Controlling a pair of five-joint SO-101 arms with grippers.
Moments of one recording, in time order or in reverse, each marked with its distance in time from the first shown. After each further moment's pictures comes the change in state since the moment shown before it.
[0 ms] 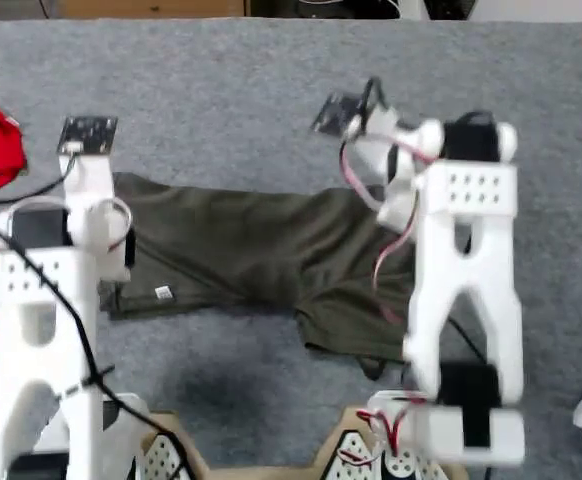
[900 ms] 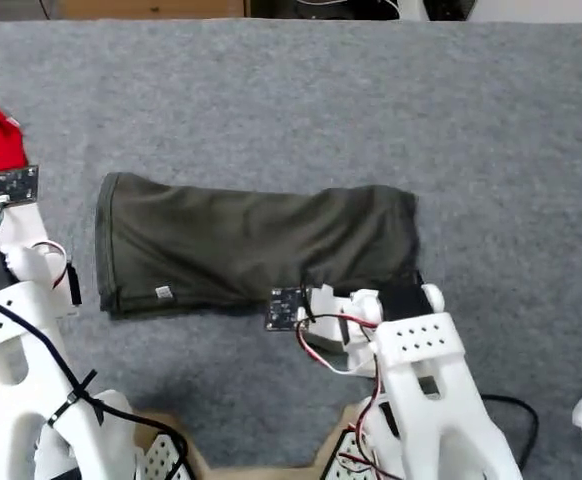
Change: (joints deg) left arm -20.5 -5.4 10.1 -0.4 -7.3; right arm -11.3 -34.0 63.4 -20.0 8.4
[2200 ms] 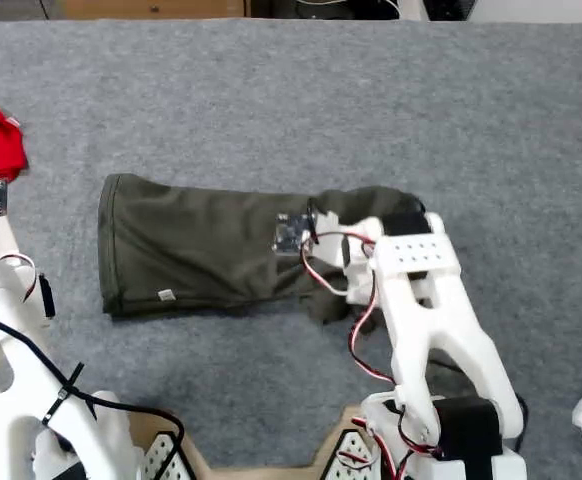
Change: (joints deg) left arm -9.8 0.0 0.0 0.0 -7.4; right arm 4.1 26.7 -27.5 -4.3 1.5
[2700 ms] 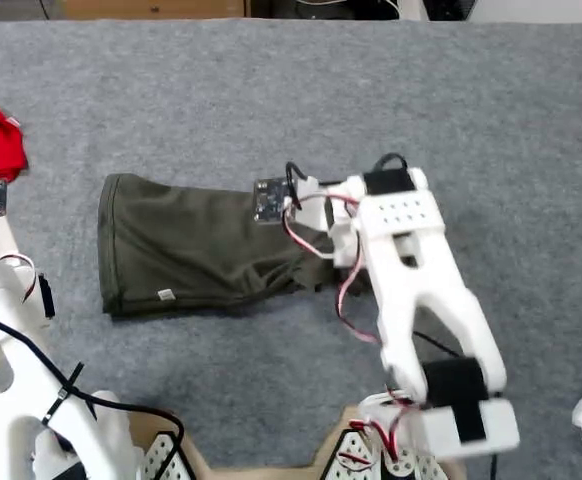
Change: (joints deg) left arm -0.2 0.0 0.0 0.1 0.0; right arm -2.9 15.1 -20.6 5.1 2.8
